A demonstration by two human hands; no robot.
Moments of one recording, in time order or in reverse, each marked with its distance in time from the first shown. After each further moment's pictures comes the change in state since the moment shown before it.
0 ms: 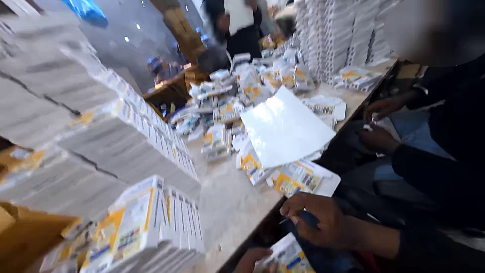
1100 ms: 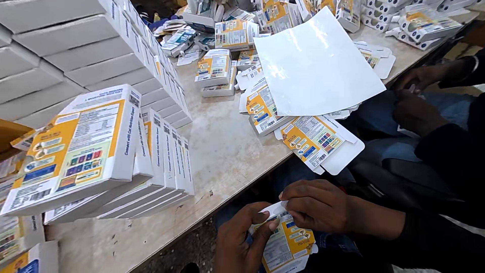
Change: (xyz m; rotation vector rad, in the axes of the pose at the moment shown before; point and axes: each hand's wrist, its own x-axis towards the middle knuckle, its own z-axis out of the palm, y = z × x) left_hand -0.003 -0.016 0.014 -0.173 0.092 0.035; right_hand -0.021 0.001 0.023 -0.214 -0.229 -0.319
